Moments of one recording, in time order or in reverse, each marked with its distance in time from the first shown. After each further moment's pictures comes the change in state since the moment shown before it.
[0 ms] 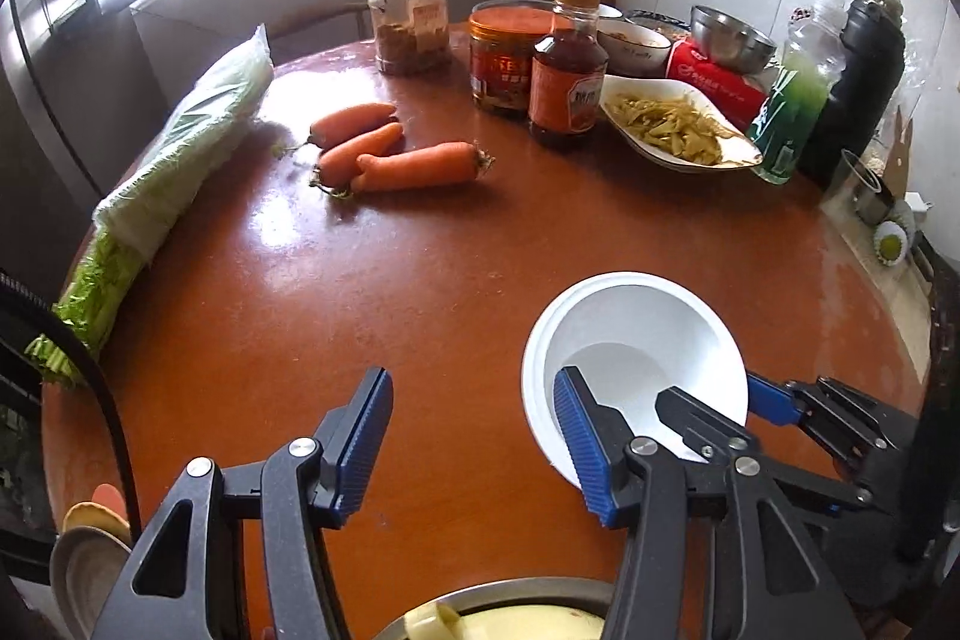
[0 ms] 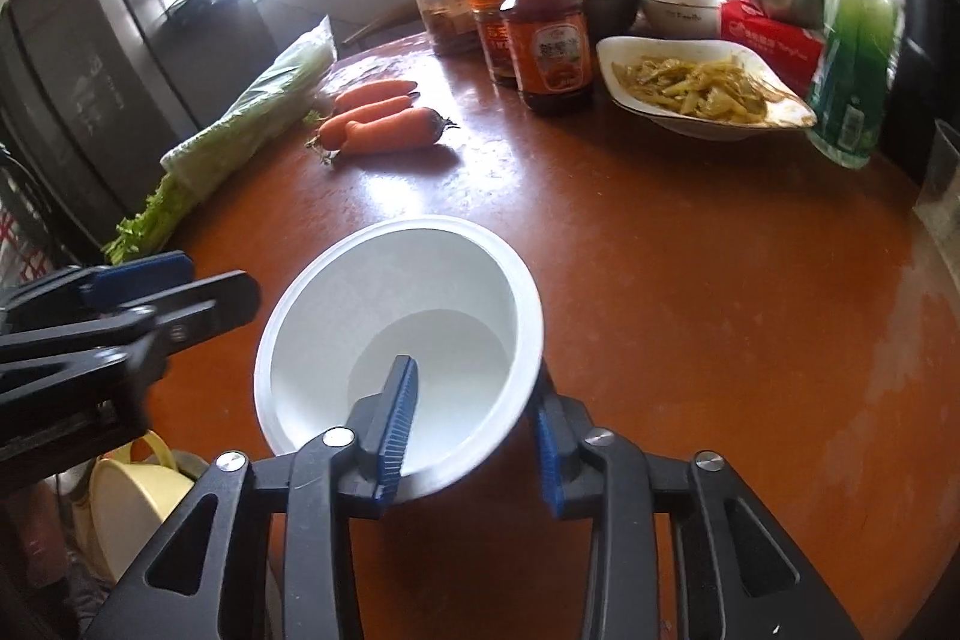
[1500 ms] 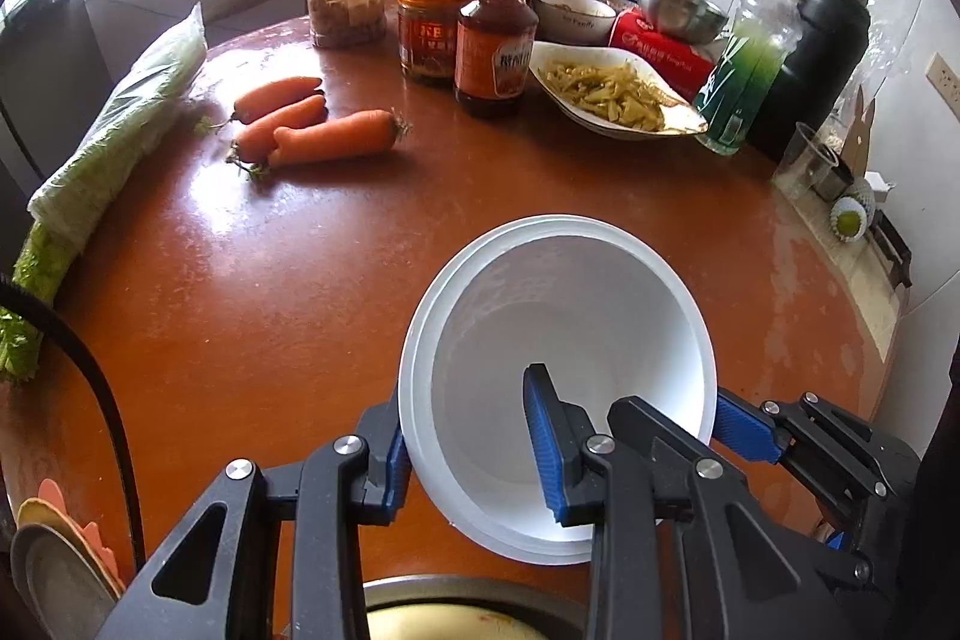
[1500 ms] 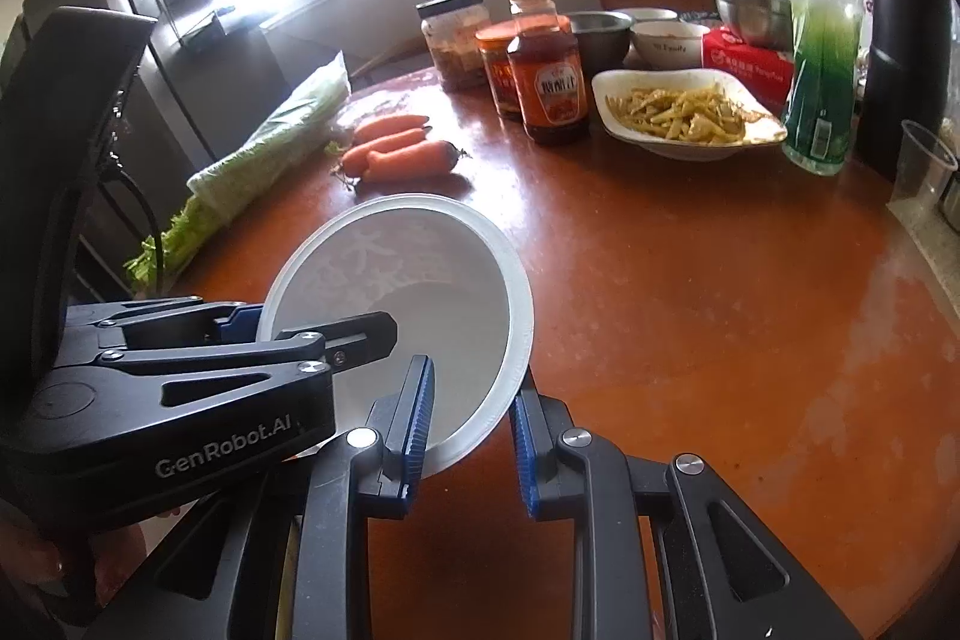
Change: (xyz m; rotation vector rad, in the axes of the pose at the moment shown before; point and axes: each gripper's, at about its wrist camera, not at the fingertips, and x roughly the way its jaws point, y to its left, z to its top) left arm 0.008 -0.024 -0.006 0.015 0.051 -0.112; right arm -0.030 0.016 -0.014 -0.011 -0.086 0.007
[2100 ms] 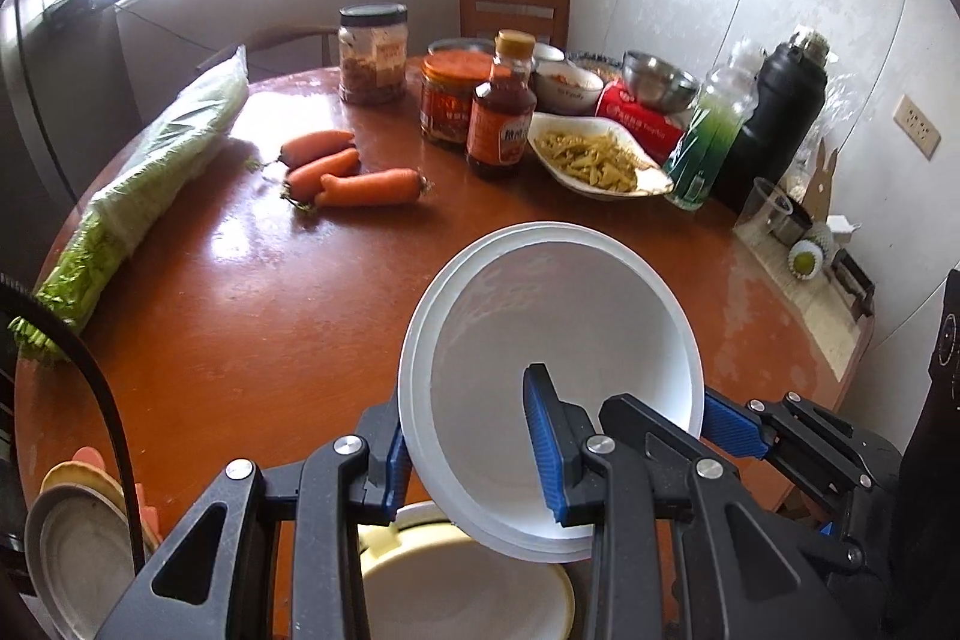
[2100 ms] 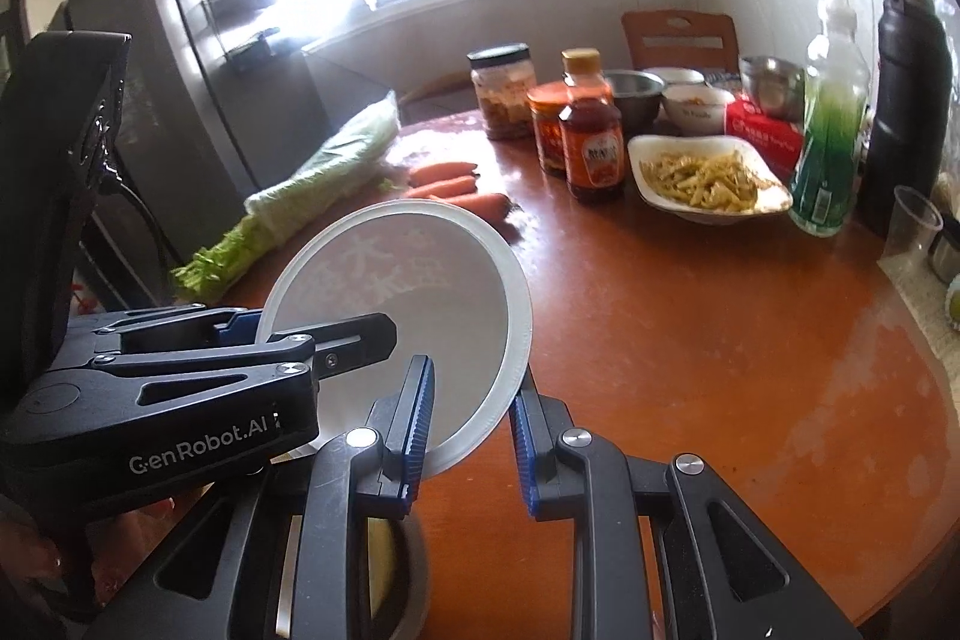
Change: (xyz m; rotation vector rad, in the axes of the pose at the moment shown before) left arm -0.073 0.014 -0.020 -0.039 -0.143 -0.032; right arm -0.054 0.040 0.001 -0.073 -0.099 0.041
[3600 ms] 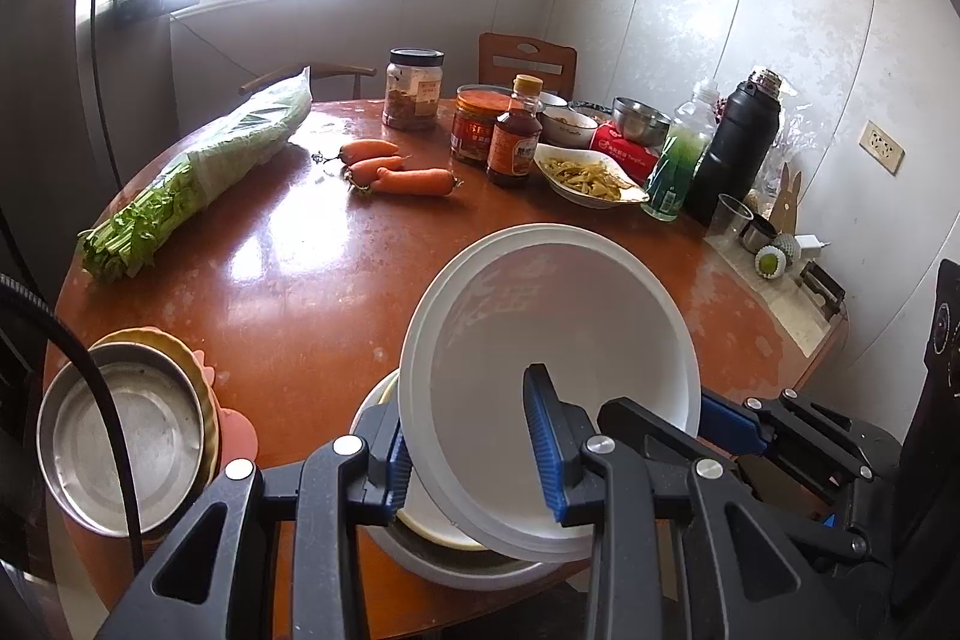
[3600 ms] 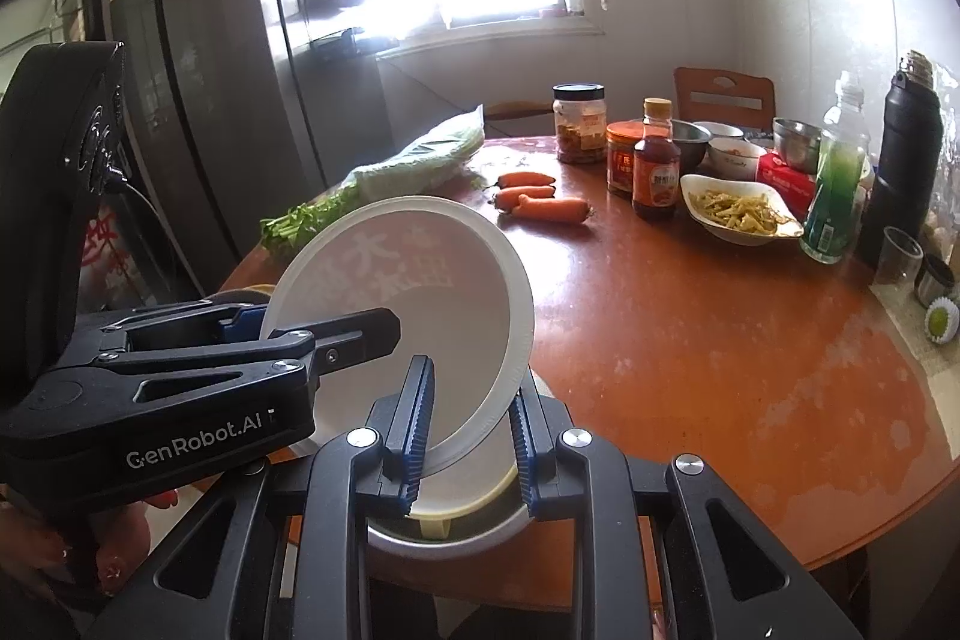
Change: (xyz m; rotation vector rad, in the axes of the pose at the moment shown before) left arm -0.081 0.015 -0.099 -0.050 -0.150 0.003; right arm -0.066 0.070 -0.064 -0.140 -0.059 0.026
